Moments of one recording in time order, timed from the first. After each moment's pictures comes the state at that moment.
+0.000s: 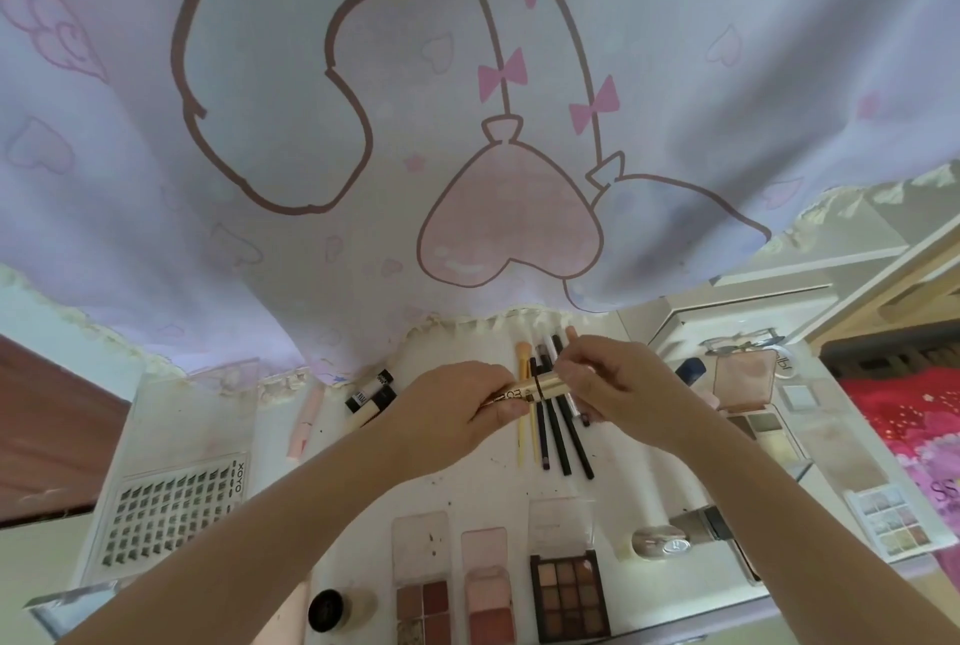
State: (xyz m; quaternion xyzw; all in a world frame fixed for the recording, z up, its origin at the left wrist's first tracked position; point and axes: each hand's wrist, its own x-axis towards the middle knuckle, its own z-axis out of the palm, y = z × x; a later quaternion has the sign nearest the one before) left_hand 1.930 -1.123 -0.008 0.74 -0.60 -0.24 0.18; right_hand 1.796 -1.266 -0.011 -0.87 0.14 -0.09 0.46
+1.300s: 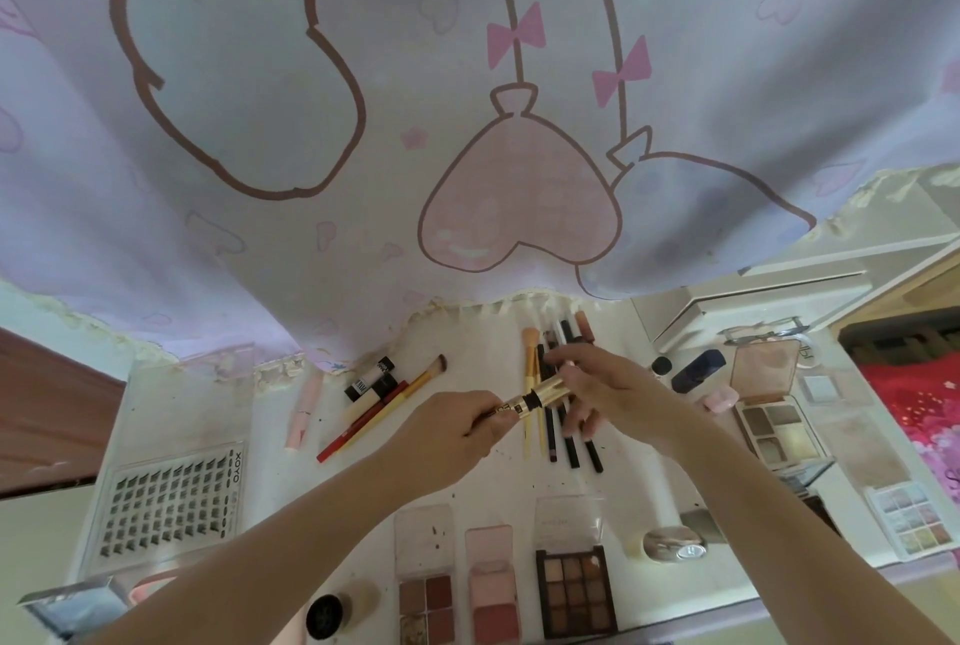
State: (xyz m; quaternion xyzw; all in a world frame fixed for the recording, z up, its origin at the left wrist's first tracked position) left_hand 1.930 -1.124 -0.049 0.78 -0.48 -0.35 0.20; right_hand 1.809 -1.274 -0.047 -0.75 0.23 0.05 0.61
